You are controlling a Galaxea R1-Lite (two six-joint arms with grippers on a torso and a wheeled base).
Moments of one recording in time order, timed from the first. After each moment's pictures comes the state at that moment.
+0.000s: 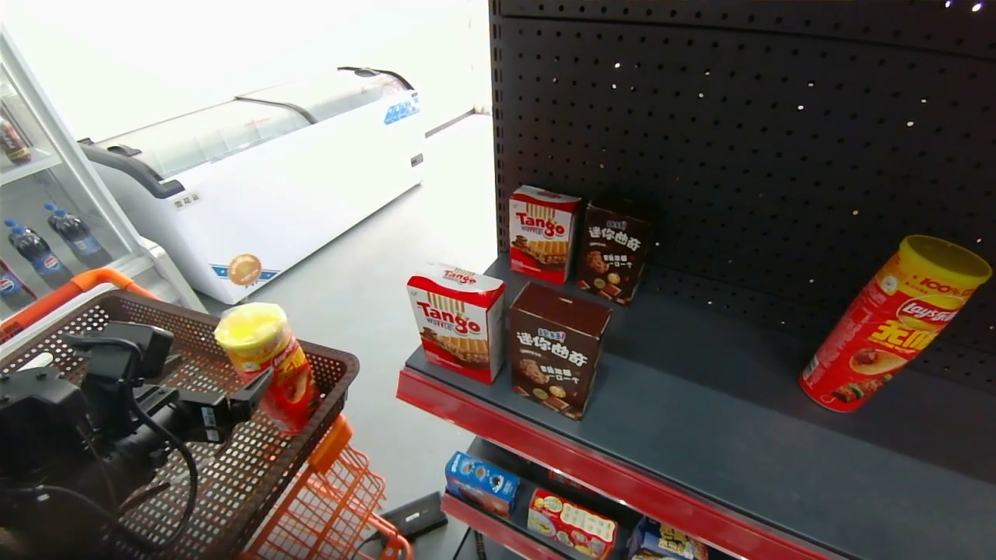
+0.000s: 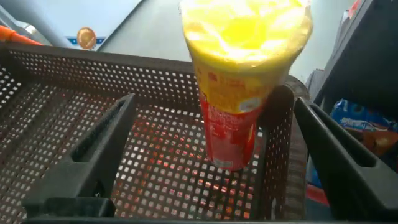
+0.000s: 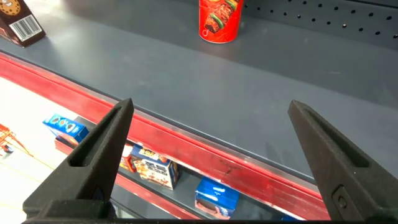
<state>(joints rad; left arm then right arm) 0.15 1.82 -0.18 -1.52 -0.10 0.16 0.00 0.00 0.00 0.00 -0.01 0.00</state>
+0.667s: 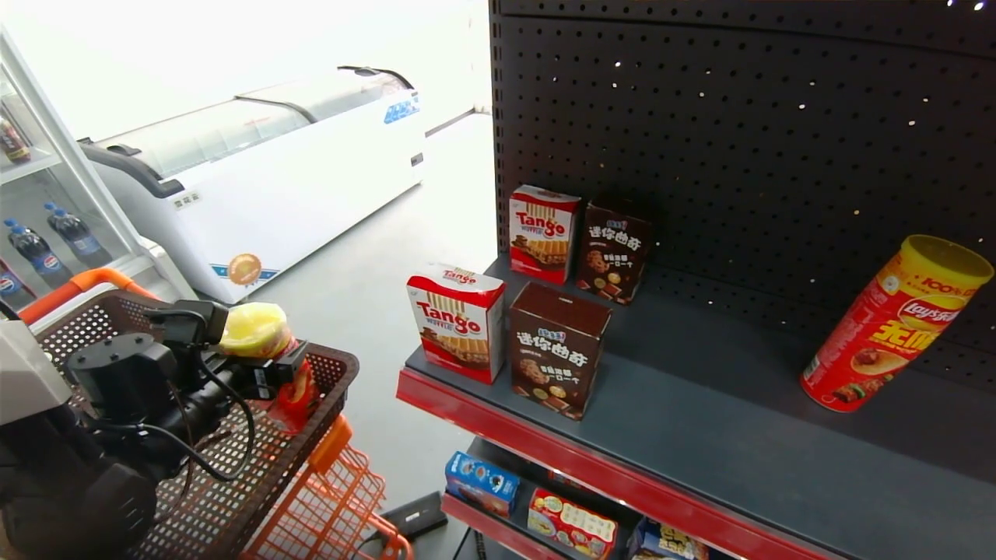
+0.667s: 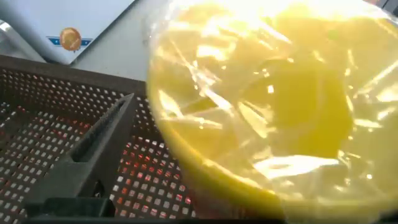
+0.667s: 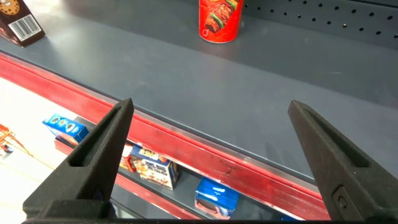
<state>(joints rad) 0.13 2.07 -0.45 -1.52 -0.10 0.09 0.00 0.00 0.00 0.00 0.00 0.00</state>
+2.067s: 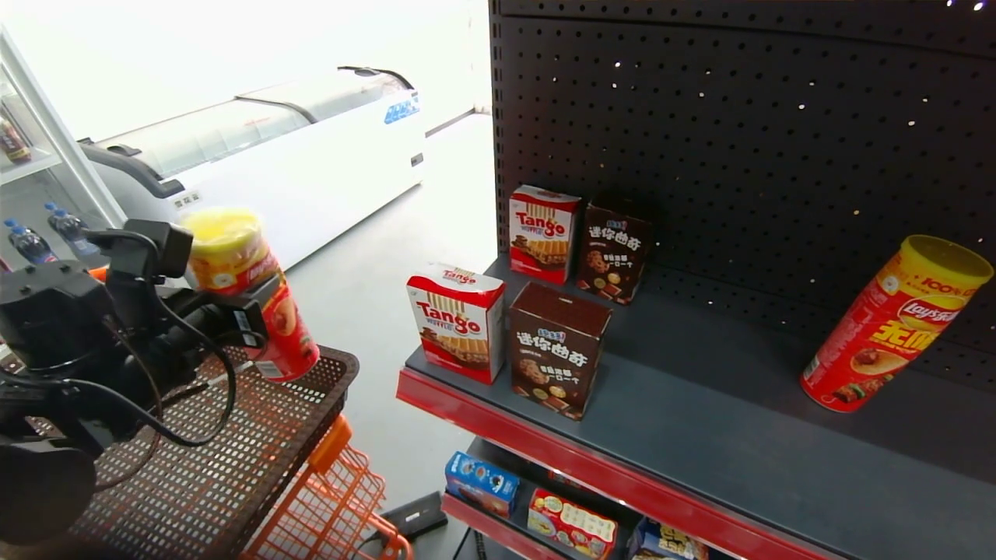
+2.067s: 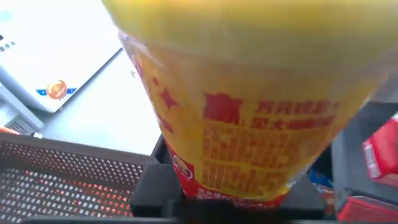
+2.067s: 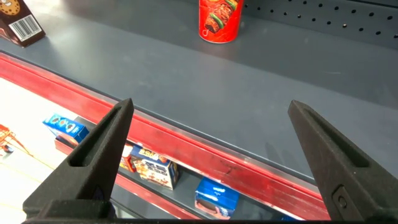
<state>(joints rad) 0.02 1.71 -0.52 -1.23 -0.11 0.07 0.00 0.00 0.00 0.00 0.00 0.00</state>
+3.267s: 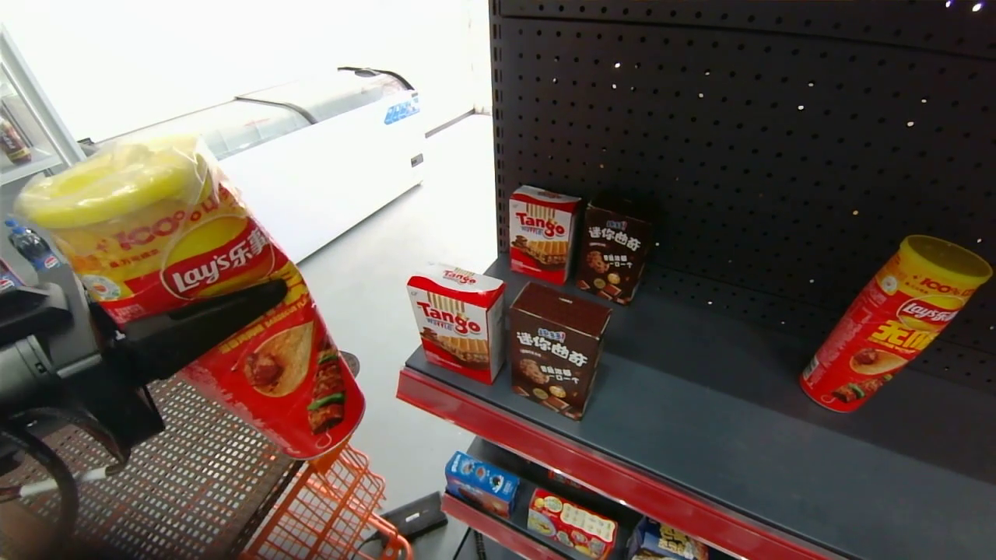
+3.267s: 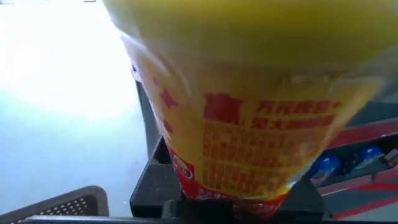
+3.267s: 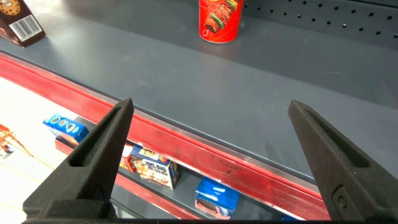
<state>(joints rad) -0.26 1.11 -0.57 -0.61 -0.46 0.01 0.00 0.00 0.00 0.00 0.00 0.00</state>
